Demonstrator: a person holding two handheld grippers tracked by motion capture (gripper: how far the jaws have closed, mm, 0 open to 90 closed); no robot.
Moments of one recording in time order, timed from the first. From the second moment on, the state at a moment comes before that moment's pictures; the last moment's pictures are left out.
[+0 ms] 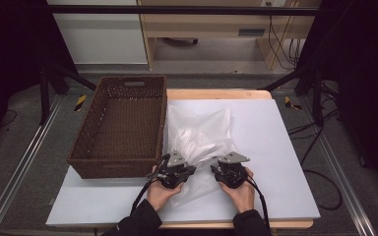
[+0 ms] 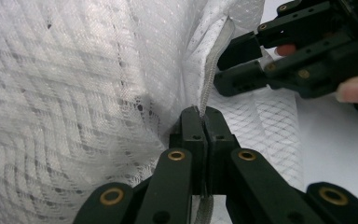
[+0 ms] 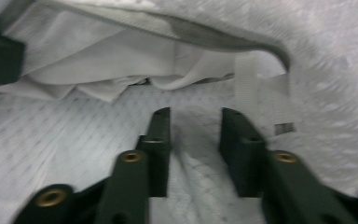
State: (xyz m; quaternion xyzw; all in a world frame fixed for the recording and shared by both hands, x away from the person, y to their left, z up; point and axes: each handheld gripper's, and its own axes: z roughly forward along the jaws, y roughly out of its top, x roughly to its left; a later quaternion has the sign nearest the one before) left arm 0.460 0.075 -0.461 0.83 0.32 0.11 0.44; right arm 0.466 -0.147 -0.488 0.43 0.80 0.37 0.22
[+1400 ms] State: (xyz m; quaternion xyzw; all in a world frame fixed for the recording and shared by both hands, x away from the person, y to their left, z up) left arm 0.422 0.107 -0.443 0.84 0.29 0.11 0.44; right arm 0.415 -0.245 -0.475 0.50 0.77 0.34 0.22
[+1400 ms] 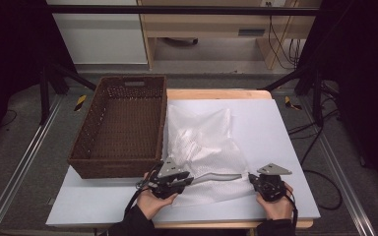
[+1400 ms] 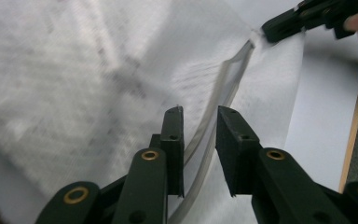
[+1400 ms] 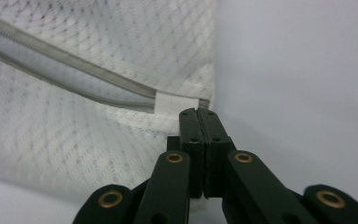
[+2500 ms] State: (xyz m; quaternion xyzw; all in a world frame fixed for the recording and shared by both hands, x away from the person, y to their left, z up) left arm 0.422 0.142 -0.483 0.83 0.36 0.15 0.40; right arm 0.417 -0.240 -0.481 0.50 0.75 0.37 0.22
